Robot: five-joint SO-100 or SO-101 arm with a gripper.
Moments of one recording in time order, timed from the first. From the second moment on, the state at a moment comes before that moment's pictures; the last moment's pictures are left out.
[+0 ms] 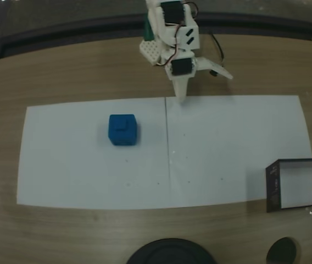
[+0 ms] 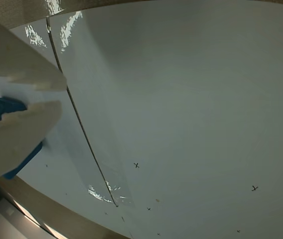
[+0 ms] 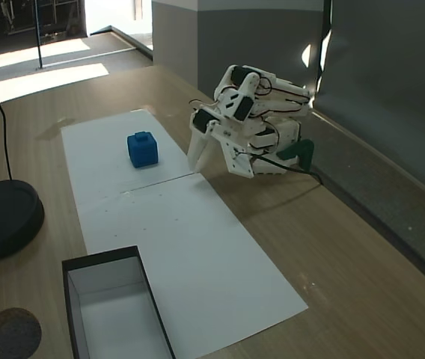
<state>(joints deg) -6.4 197.7 175.0 73.7 0.0</state>
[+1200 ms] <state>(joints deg) 17.7 181.6 150.9 65.0 -6.9</state>
